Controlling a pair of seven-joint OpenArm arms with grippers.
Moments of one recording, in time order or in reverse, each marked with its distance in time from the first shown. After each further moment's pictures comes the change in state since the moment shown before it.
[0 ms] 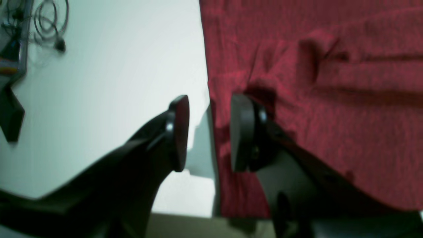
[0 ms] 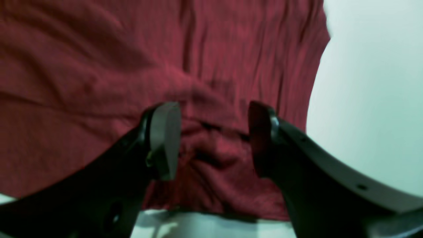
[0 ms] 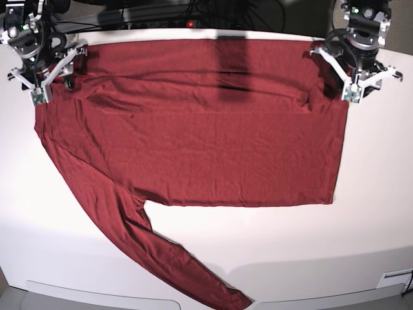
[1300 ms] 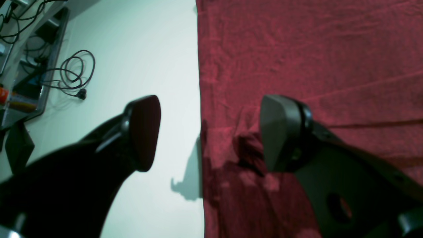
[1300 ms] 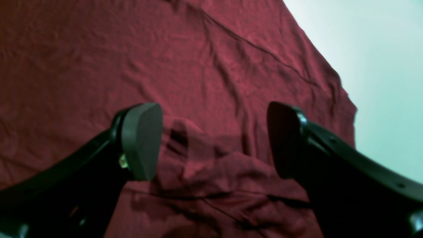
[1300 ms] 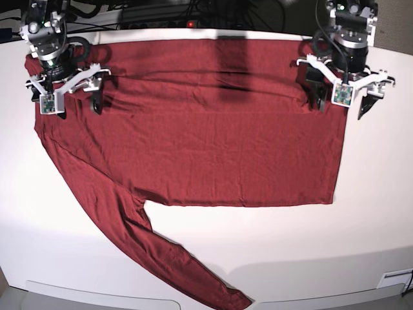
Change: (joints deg) left arm 0.0 6.7 0.0 0.0 5.9 0.0 -10.7; right arm 4.2 -12.7 0.0 4.0 0.0 0.1 10.3
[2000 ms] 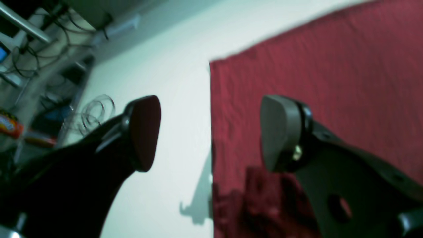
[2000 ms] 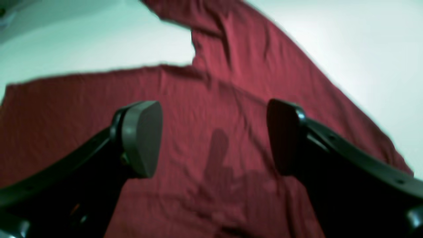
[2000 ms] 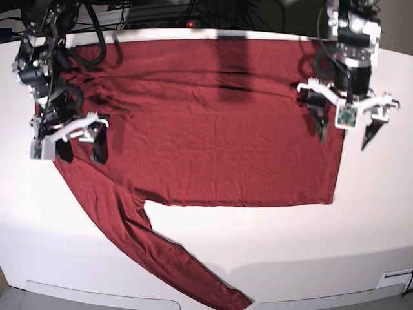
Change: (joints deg) left arm -7.8 0.0 0.0 0.0 0.2 -0.1 -5.2; right arm 16.9 -0.7 0.0 0.0 15.0 0.0 -13.0
